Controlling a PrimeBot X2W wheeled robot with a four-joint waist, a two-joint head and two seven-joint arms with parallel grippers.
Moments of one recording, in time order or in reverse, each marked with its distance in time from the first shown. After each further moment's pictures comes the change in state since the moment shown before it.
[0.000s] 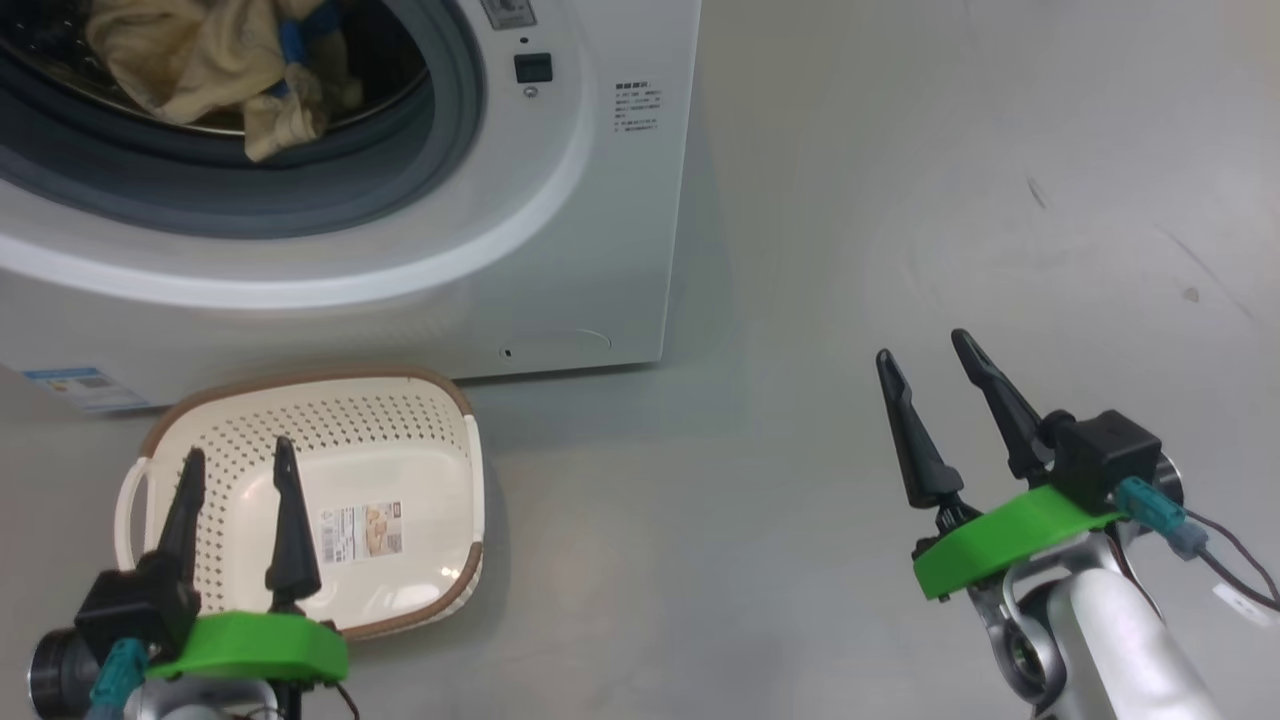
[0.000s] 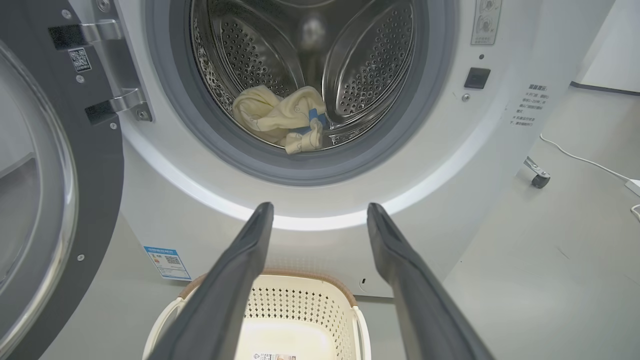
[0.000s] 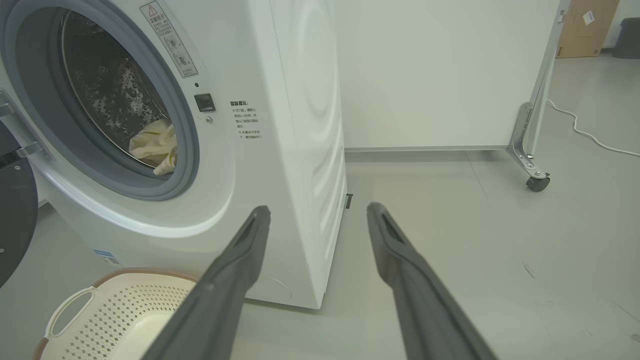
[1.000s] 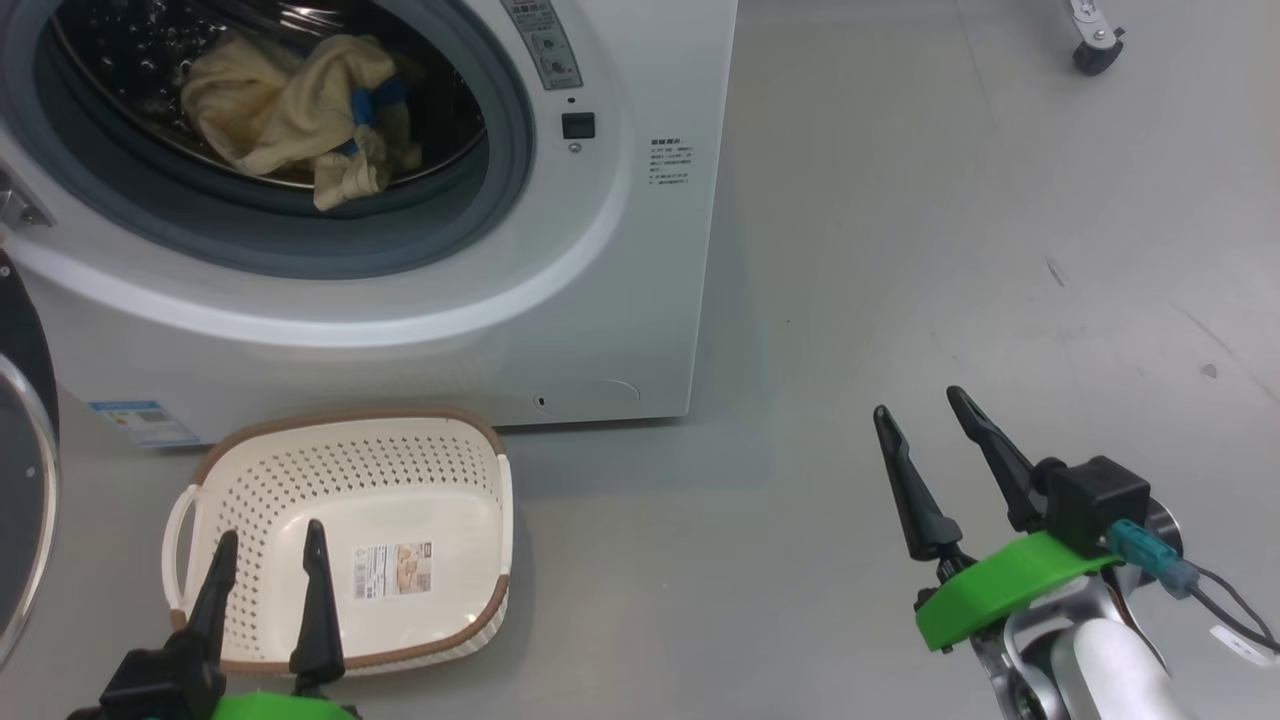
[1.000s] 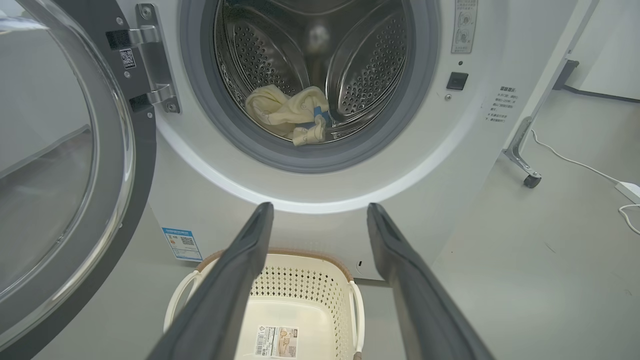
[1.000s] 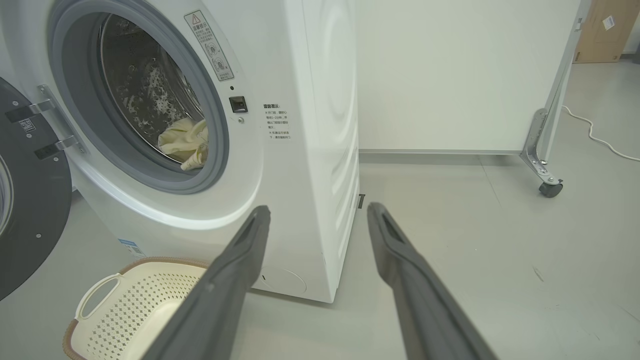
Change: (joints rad) left arm 0.167 -0.008 -0.013 -0.085 0.015 0.002 0.019; right arm 0.104 0.000 -0.002 -0.055 -0.012 0.000 0.061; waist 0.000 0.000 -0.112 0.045
